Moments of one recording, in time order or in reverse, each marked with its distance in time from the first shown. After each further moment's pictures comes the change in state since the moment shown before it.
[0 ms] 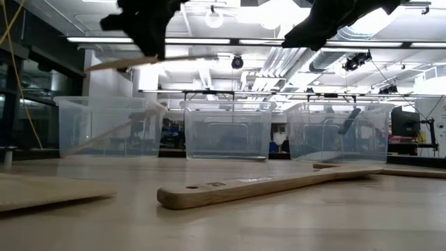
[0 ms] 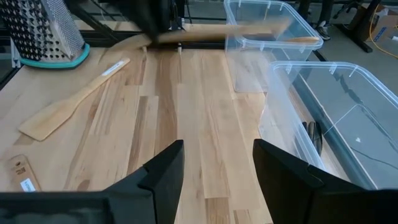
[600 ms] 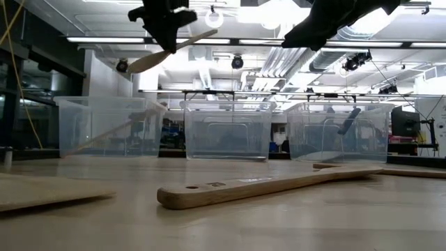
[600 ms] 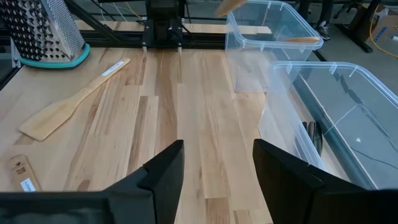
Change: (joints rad) left arm 0.318 0.000 0.146 -0.013 -0.361 0.543; right arm 0.000 0.000 0.000 0.000 0.000 0.000
